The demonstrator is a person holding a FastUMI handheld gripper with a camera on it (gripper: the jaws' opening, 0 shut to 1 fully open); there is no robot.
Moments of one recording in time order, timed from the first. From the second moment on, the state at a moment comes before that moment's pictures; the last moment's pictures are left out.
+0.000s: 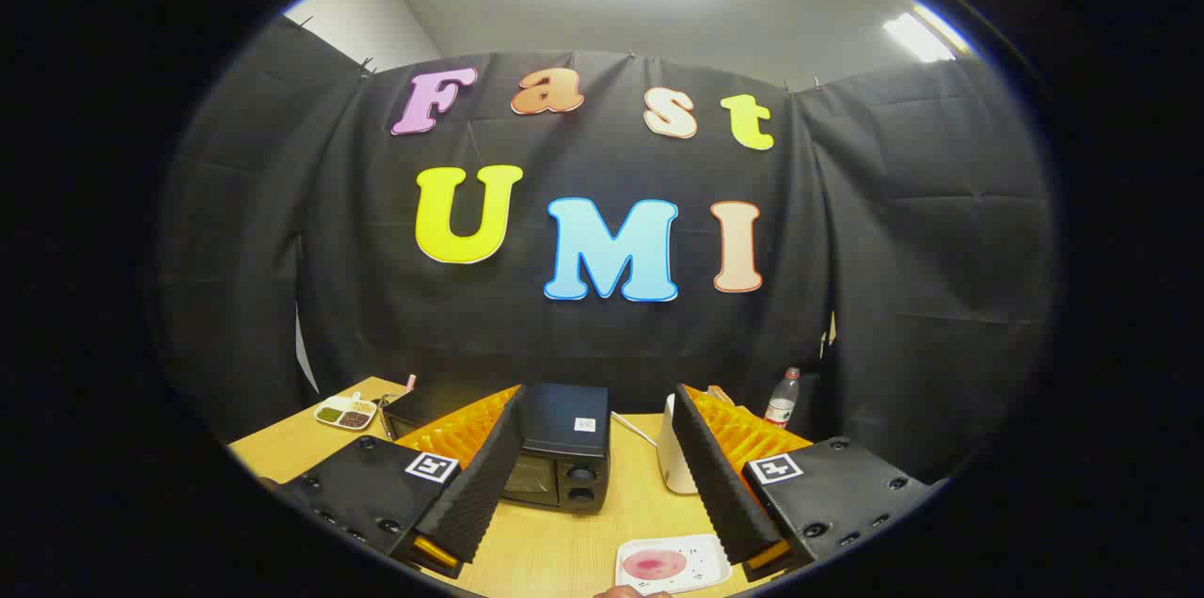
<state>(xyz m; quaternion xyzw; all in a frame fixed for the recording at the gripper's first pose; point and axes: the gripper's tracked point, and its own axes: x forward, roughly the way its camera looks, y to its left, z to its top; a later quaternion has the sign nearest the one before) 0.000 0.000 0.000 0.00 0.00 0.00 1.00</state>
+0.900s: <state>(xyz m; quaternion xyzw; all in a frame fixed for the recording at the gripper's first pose) -0.017 0.016 -0.014 0.00 0.02 0.00 1.00</state>
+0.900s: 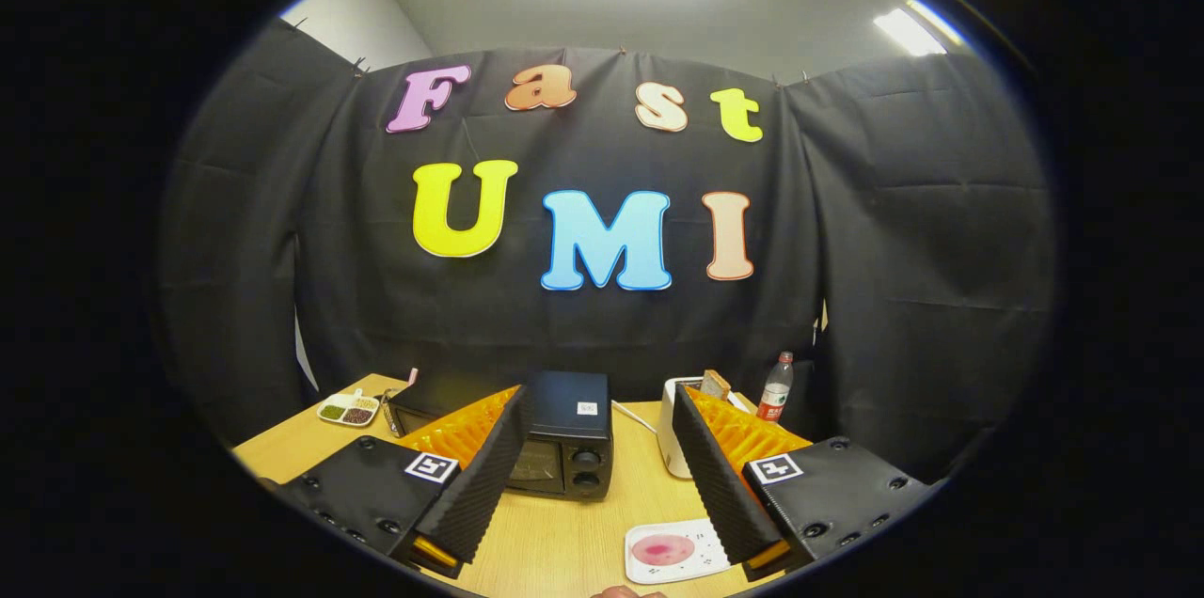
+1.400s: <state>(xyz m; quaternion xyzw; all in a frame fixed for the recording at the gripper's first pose) 0.018 0.043 -0.029 0.00 0.06 -0.01 1.00</state>
